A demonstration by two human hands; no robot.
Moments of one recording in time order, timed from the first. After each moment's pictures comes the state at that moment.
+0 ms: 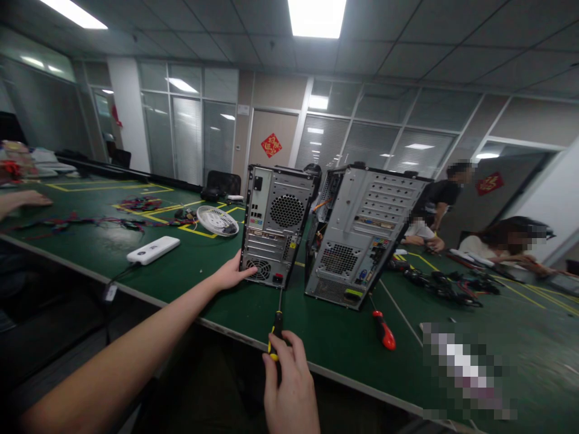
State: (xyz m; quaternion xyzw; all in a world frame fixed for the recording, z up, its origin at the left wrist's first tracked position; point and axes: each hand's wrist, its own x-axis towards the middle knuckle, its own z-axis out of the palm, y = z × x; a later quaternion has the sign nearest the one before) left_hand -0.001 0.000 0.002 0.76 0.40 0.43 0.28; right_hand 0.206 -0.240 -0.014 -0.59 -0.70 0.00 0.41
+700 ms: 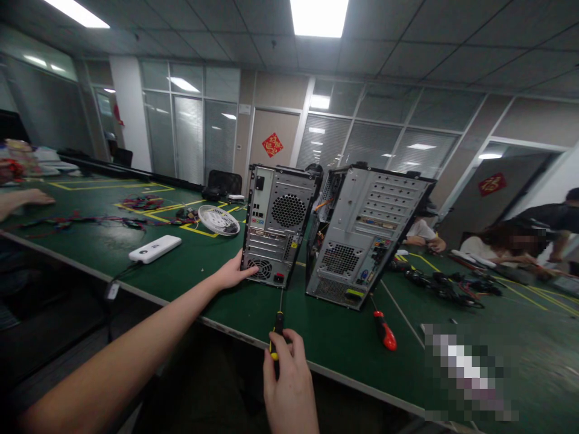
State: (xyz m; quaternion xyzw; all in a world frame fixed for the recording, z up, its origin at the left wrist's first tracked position) left_hand 0.000 0.003 -0.001 0.77 0.38 0.44 0.27; right_hand 0.202 -0.235 -0.020 -0.60 -0.71 0.00 0.38
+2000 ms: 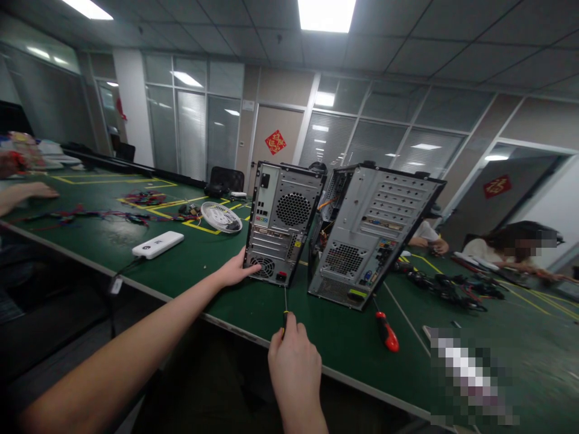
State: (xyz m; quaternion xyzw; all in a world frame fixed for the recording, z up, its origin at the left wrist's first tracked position) left_hand -0.001 0.006 -0.004 0.76 0.39 0.44 0.28; right_hand 0.186 -0.208 0.018 -0.77 -0.63 -0.05 0.10
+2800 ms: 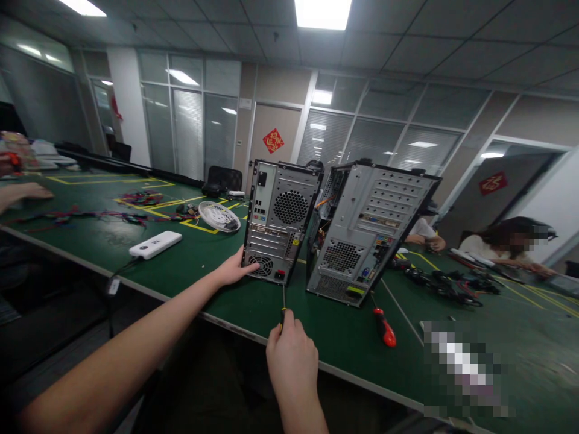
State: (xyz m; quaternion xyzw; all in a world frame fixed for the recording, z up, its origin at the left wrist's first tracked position) left_hand -0.001 0.003 -0.002 0.76 0.39 0.44 0.28; right_hand 0.184 -0.205 0.023 -0.77 -0.63 -0.03 0.11
